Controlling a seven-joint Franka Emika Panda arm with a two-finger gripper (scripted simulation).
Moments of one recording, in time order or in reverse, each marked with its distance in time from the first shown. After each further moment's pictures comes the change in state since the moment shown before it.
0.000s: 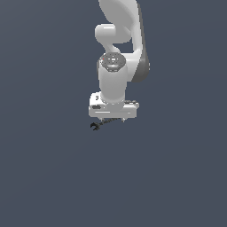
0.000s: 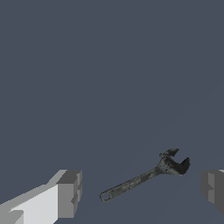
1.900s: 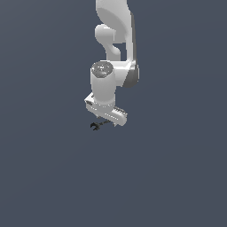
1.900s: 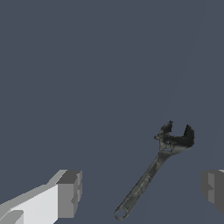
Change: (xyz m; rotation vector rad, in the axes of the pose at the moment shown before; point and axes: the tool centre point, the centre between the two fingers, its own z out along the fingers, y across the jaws) arm -0.023 0.032 0.041 0.017 0.020 0.485
